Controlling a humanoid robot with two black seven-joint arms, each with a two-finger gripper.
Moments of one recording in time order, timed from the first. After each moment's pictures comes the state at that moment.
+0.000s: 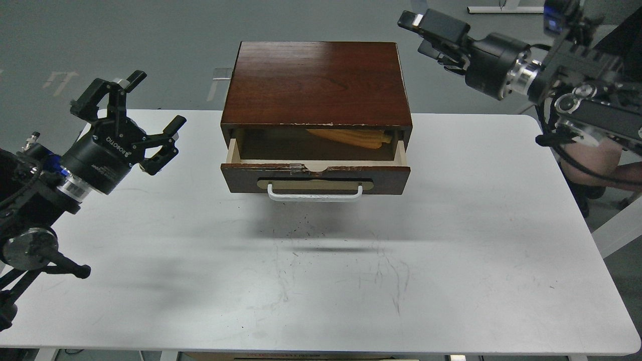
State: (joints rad) left arm -0.34 0.70 -0.96 -1.29 0.35 -0.49 -0.47; right arm 1.28 -0.66 -0.10 1.11 -0.43 0.02 0.49
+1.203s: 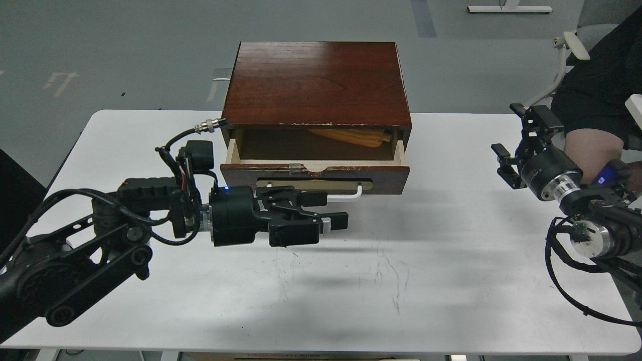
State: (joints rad) left arm -0.50 0.49 -0.78 -1.63 1.81 -0.49 -0.49; right arm 0.71 -0.68 0.26 1.04 -0.05 0.01 0.49
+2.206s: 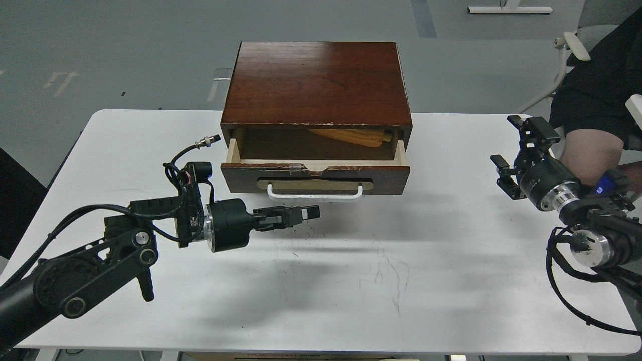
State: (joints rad) left arm -0.49 0.47 -0.71 -1.42 1.50 -0.46 -0.36; right arm 0.69 -0.68 0.25 1.04 -0.05 0.01 0.49
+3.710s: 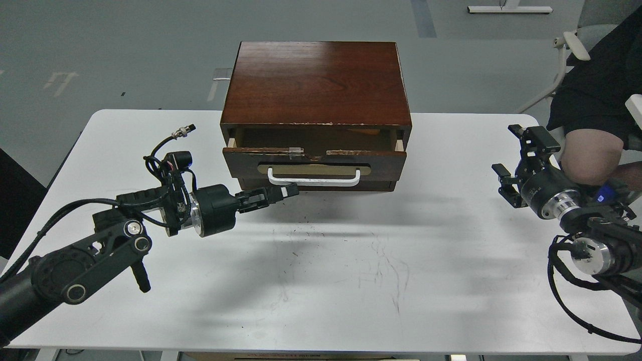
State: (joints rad) left arm -0.51 0.46 -0.74 -1.28 1.47 -0.38 -0.36; right arm 0.66 -0.69 0.25 1.04 -0.05 0.01 0.49
